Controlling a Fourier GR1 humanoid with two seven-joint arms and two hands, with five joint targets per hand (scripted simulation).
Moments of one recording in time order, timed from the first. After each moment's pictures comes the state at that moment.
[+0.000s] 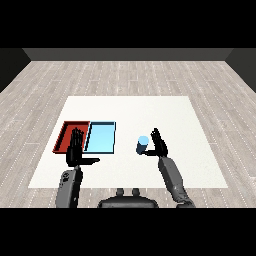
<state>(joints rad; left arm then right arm) 0.01 0.04 0.07 -1.59 0.17 -0.08 -0.44 -0.31 0.00 -0.02 -0.96 -0.23 0.11 -0.40</state>
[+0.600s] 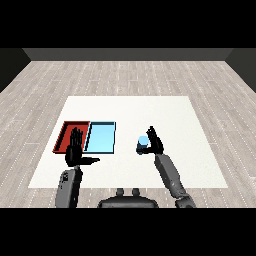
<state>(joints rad) 0.00 0.04 0.07 -1.60 0.16 -0.08 -0.43 -0.38 0.00 0.04 -0.90 -0.28 0.06 -0.40</state>
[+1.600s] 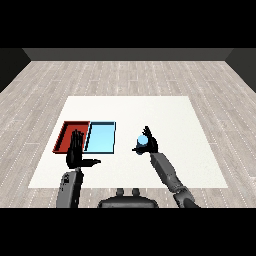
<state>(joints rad) 0.03 0.03 0.06 -1.61 0.15 -0.08 -0.46 -0.49 0.00 0.14 -0.69 -0.38 0.01 -0.51</state>
